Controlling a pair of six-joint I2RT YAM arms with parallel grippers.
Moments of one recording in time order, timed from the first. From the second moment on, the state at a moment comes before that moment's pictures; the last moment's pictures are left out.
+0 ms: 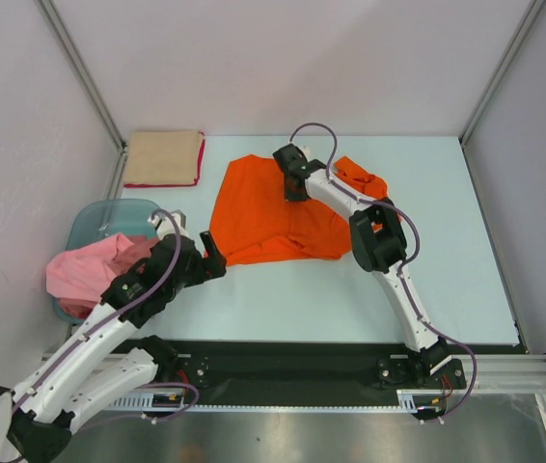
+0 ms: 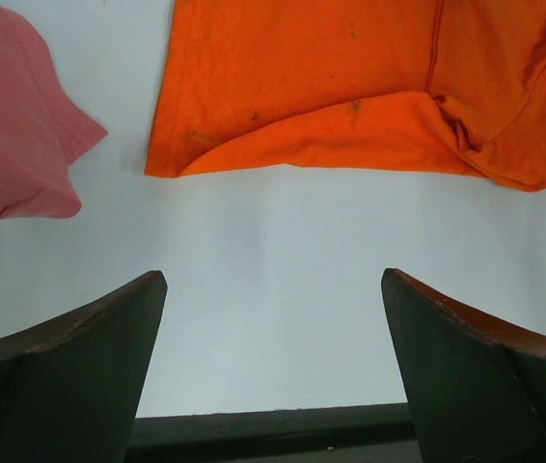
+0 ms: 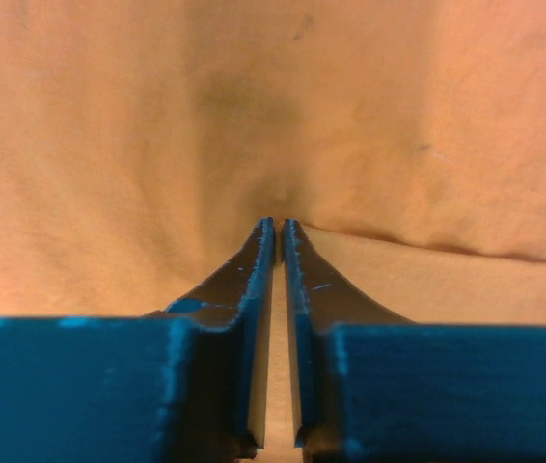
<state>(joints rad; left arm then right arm) -0.62 0.74 0.74 -0.72 -0.34 -0.71 0.58 2.50 2.20 -0.67 0.31 0.47</state>
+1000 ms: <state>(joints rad) -0.29 1.40 0.80 -0.59 -0.18 -0.93 0.49 0.92 1.05 -0.79 0.46 0.61</state>
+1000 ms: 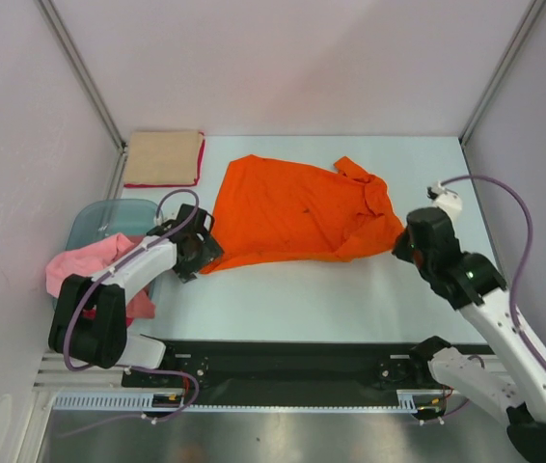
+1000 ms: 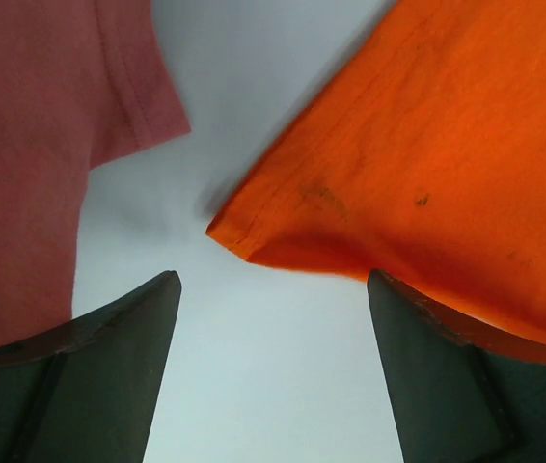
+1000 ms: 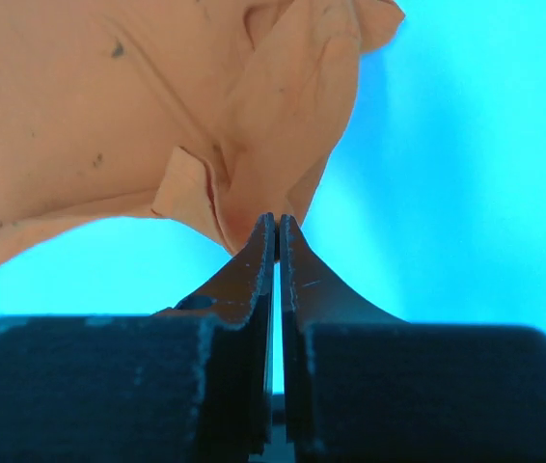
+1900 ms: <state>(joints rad) -0.28 1.43 0.72 -0.52 -0.26 -0.99 0.49 0.57 0.83 -0.95 0.39 0.80</state>
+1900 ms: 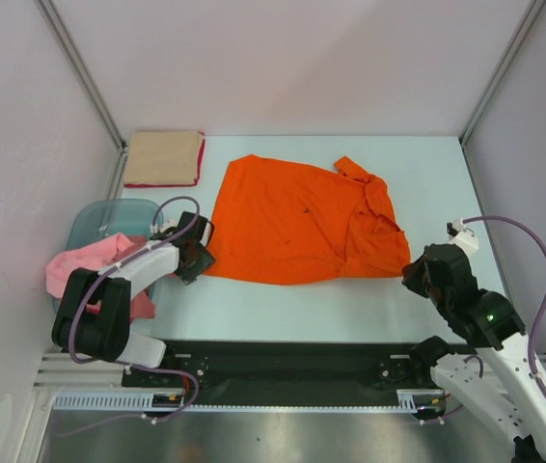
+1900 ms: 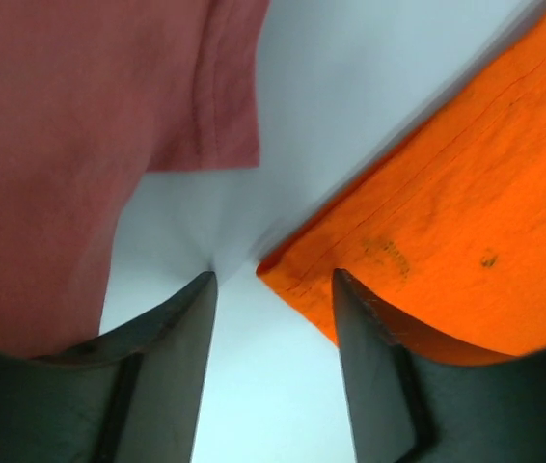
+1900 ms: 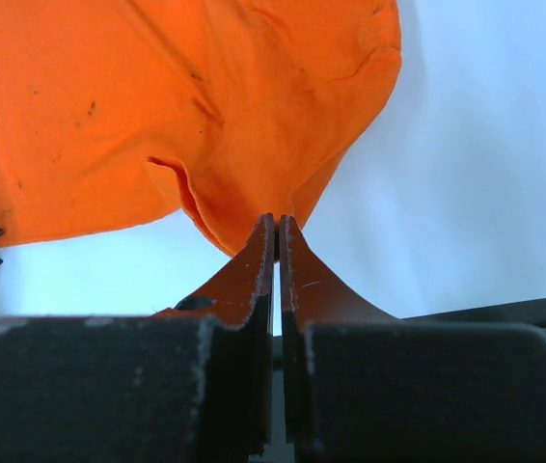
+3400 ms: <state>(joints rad) -0.27 1.09 1.95 -0.31 -0.09 -0.36 0.24 0.73 1.04 0.24 0.45 0.44</state>
